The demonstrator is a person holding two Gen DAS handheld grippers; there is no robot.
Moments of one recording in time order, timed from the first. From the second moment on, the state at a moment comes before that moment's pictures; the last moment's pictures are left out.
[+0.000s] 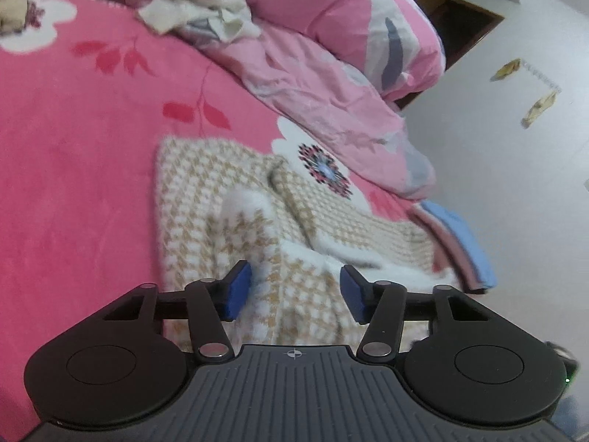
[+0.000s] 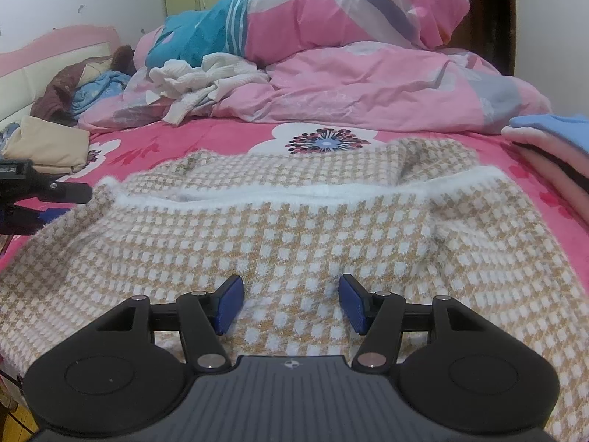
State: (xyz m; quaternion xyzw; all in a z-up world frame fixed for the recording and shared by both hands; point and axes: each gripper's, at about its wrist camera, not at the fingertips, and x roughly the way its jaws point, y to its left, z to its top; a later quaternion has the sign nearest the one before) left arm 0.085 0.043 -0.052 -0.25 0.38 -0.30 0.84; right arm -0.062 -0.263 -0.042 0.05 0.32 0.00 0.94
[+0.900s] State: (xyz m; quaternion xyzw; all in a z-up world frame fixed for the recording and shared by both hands) left arm 0.089 0.048 -0.059 -0.25 0.36 -0.31 0.85; right arm -0.061 -0.262 -0.042 0.04 0.33 0.00 0.94
